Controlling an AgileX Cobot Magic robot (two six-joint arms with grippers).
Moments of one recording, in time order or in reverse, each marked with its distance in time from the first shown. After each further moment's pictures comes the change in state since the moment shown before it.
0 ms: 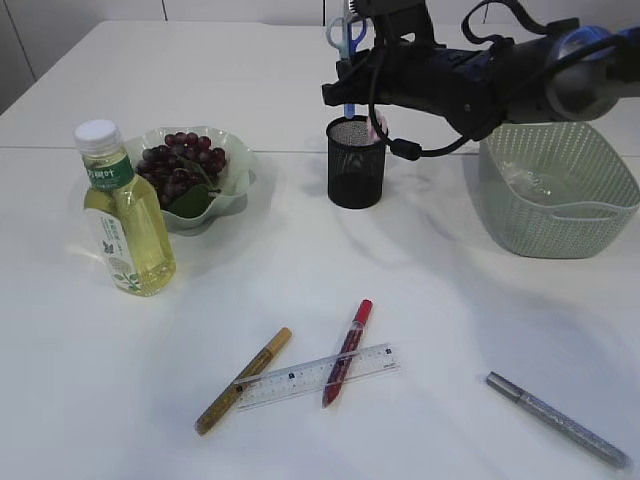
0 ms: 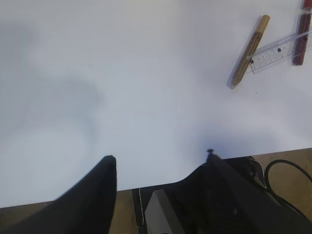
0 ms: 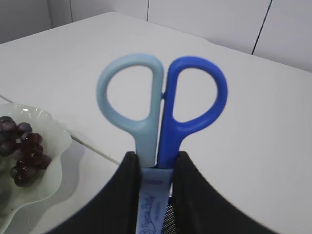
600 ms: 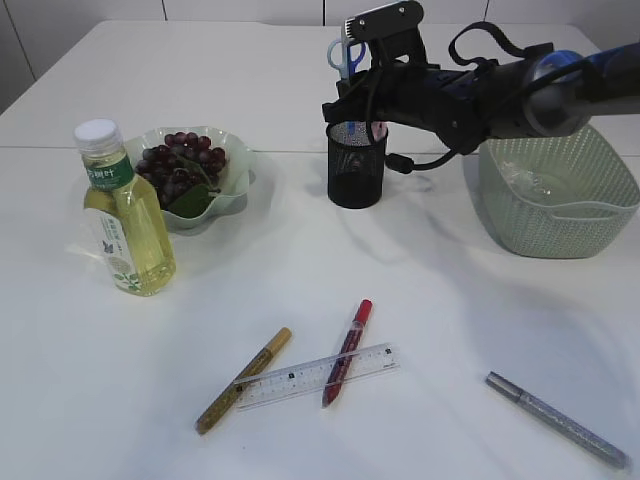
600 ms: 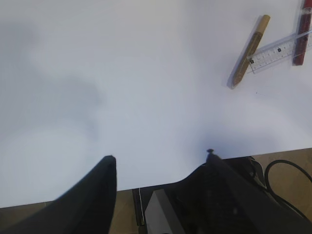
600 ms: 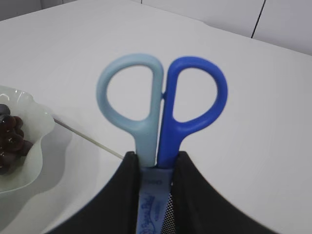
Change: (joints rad) left arm 0.000 0.000 0.000 0.002 0.000 0.000; right arm -0.009 0.090 -0.064 0.000 0.009 -0.007
